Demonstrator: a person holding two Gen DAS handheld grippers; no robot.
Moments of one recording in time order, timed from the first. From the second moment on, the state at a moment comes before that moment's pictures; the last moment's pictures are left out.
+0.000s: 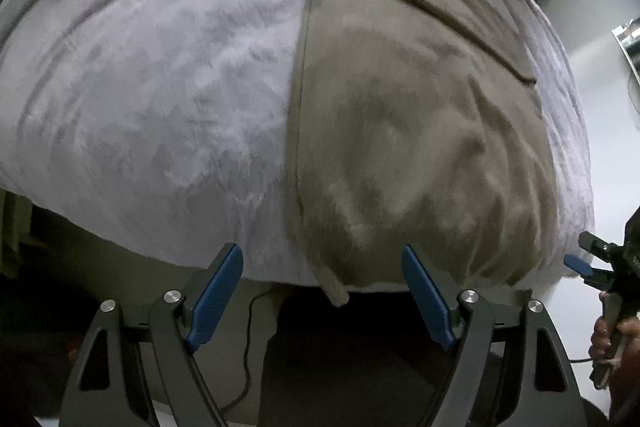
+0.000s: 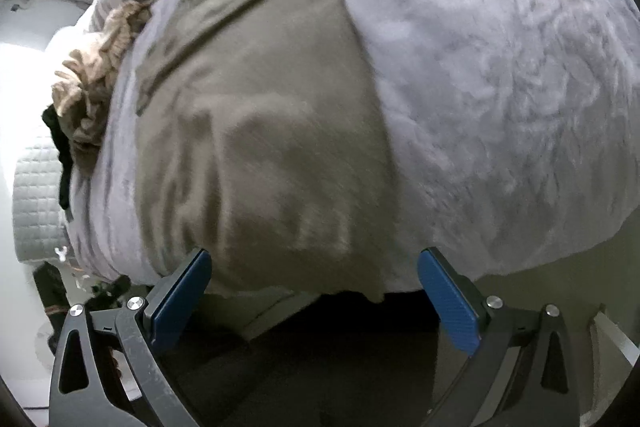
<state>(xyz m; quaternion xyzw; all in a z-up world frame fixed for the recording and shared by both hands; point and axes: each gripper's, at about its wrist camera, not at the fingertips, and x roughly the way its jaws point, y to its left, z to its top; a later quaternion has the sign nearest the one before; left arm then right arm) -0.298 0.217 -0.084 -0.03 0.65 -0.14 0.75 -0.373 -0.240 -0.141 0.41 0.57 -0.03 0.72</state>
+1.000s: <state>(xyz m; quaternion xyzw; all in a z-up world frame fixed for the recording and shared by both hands) -0.285 0.186 -0.141 -0.12 0.67 -0.20 0.71 -0.365 -0.228 -0.208 0.47 0.58 0.01 0.66</state>
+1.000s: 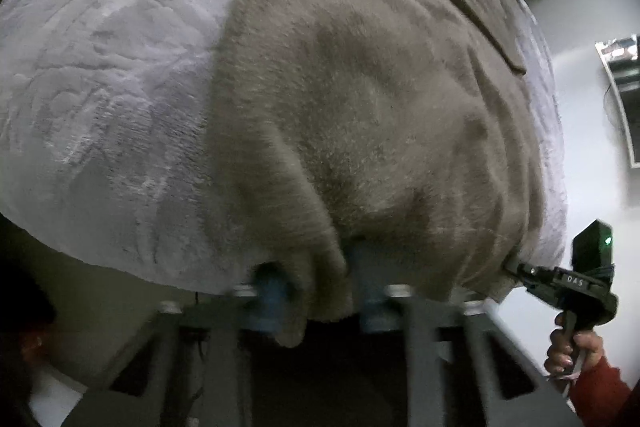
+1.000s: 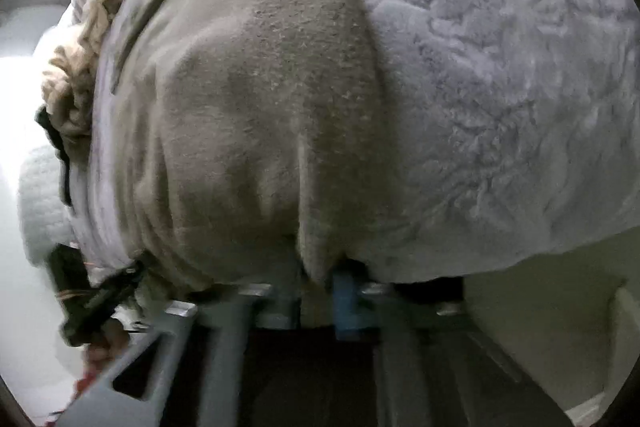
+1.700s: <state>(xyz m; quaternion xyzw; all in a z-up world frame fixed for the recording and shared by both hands) -0.114 0.153 -0.033 -0.14 0.54 -0.19 0.81 -0.191 -0.303 -0.135 0.58 0.44 0.07 0.68</state>
